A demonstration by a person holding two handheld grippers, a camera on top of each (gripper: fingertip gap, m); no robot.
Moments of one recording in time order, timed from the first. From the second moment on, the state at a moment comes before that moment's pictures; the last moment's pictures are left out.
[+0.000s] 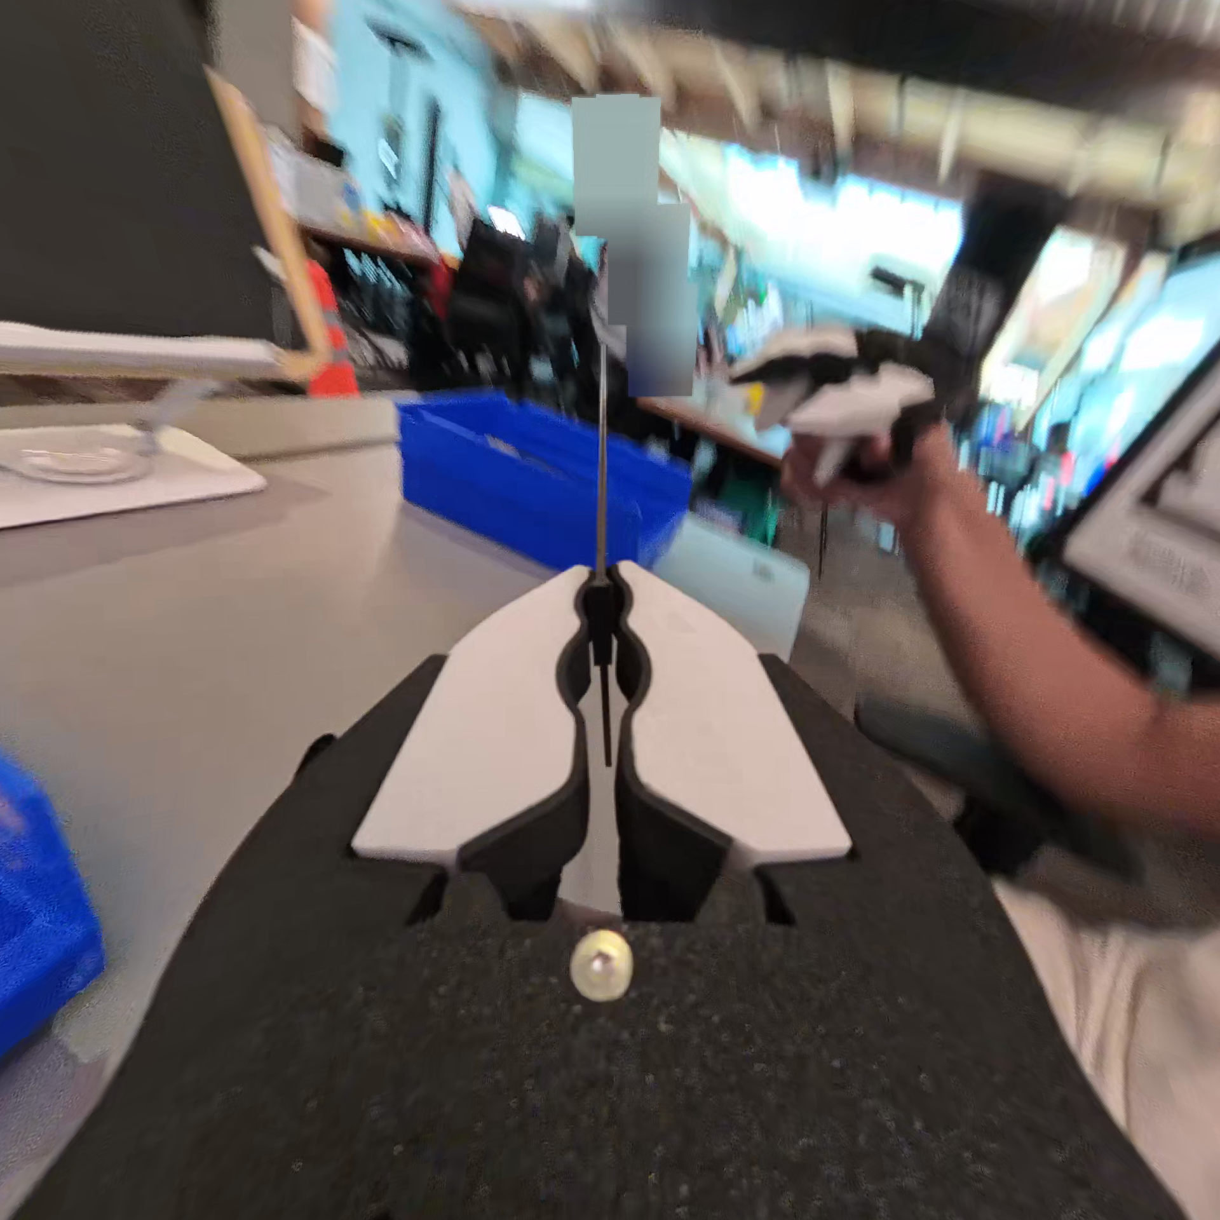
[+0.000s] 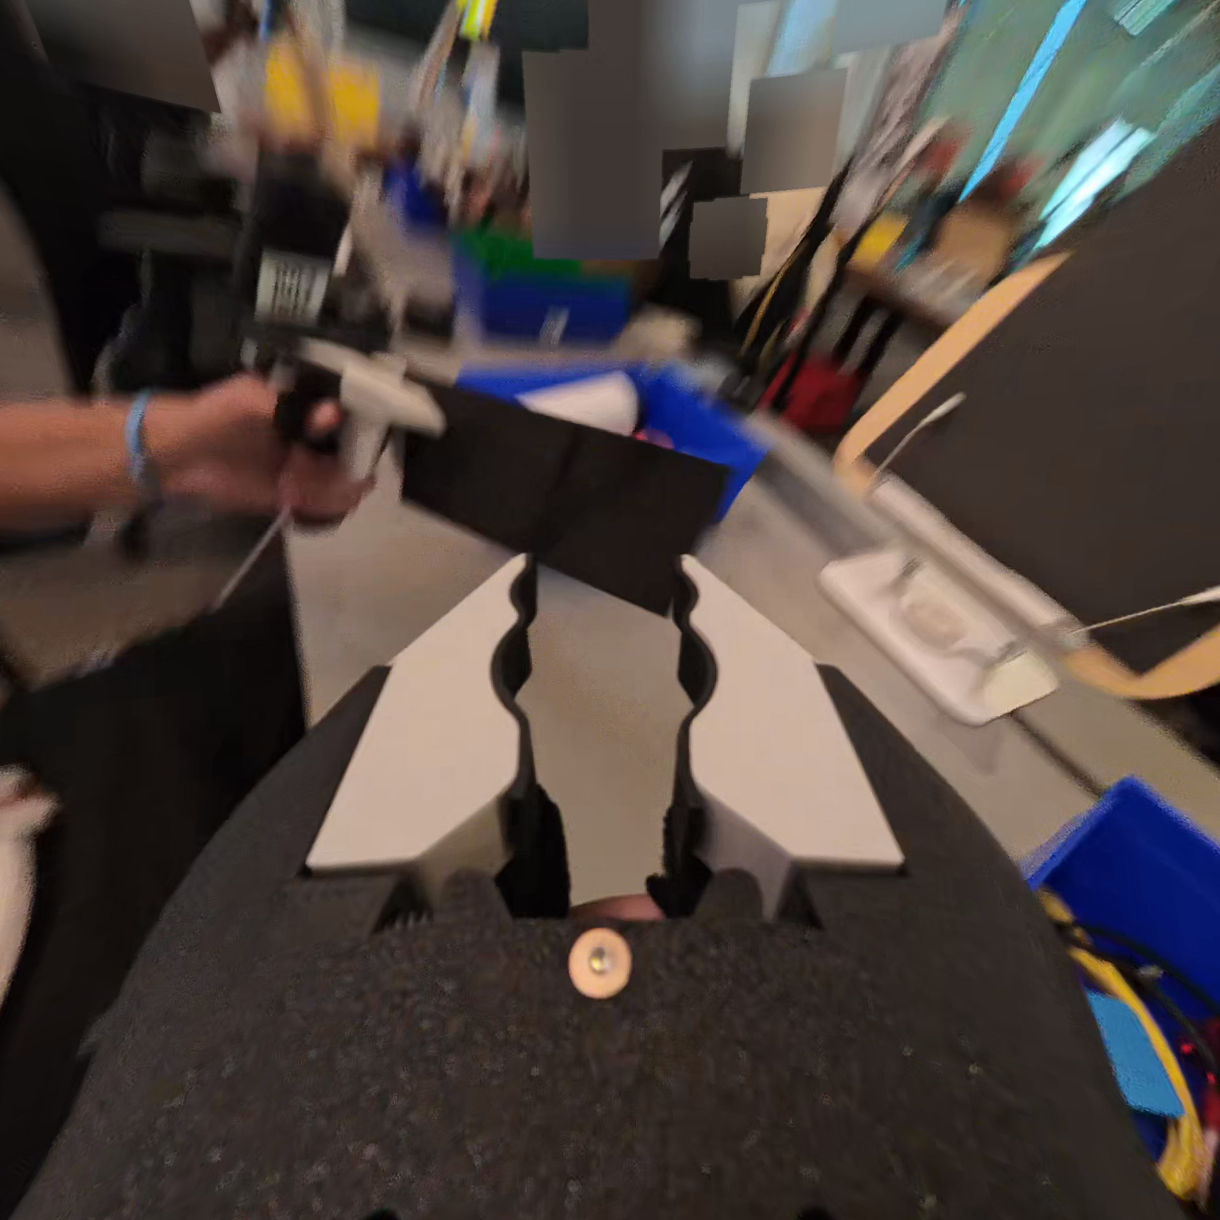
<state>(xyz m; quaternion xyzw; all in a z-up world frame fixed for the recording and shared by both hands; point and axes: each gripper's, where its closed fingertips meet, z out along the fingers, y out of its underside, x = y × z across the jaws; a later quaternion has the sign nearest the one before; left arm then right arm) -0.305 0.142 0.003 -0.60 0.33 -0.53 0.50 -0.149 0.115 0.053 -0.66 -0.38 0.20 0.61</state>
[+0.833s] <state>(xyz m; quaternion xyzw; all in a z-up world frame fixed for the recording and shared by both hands) -0.308 0.119 0.033 -0.42 0.16 -0.77 0.44 -0.286 0.106 0.019 -0.52 -0.23 0.52 0.64</state>
